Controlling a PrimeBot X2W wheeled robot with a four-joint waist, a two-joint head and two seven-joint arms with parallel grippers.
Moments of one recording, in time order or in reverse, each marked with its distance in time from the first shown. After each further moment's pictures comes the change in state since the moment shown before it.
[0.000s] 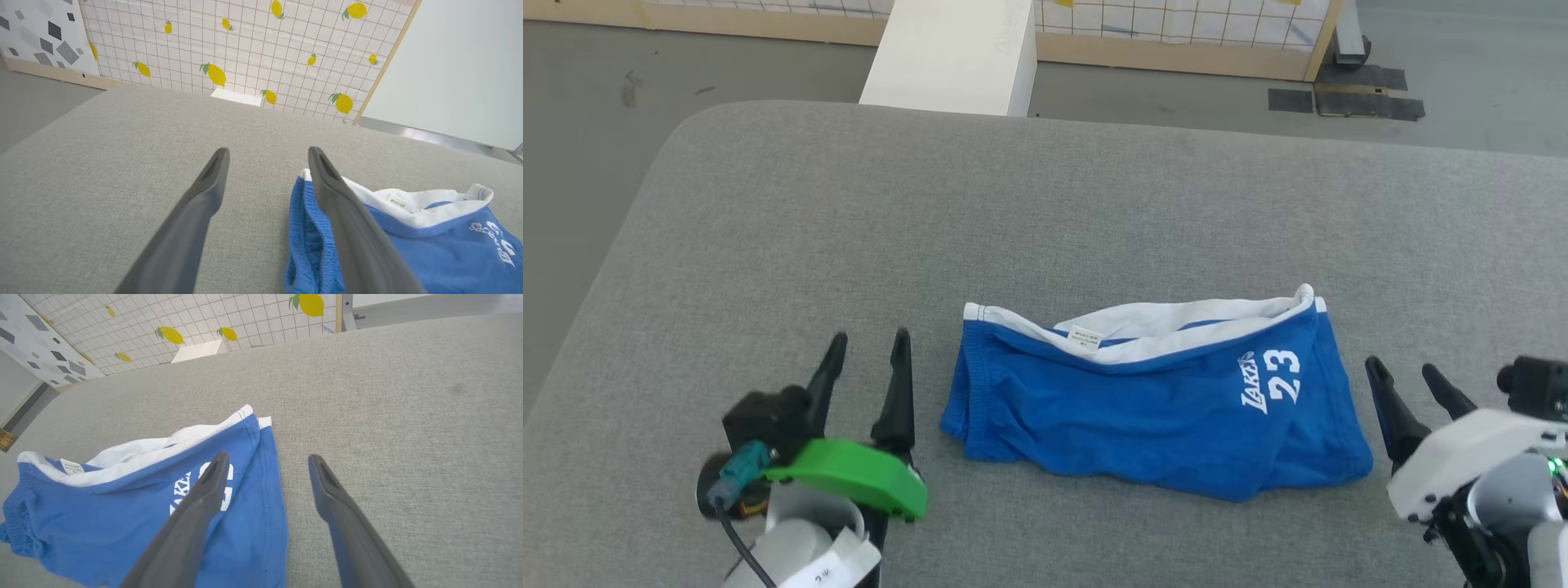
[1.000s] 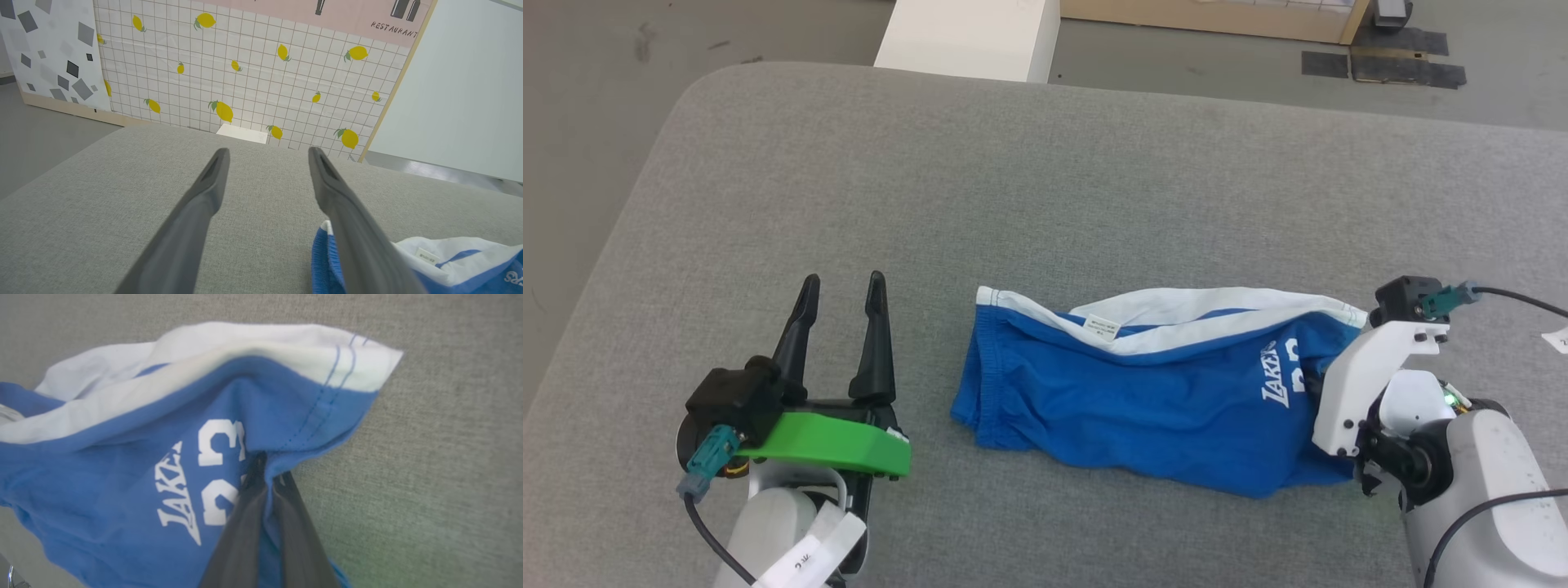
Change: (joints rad) left arm -0.004 -0.327 0.463 0.068 0.408 -0.387 -0.005; right arm -0.317 -0.007 0.101 0.397 0.009 0.000 0.362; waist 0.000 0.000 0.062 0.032
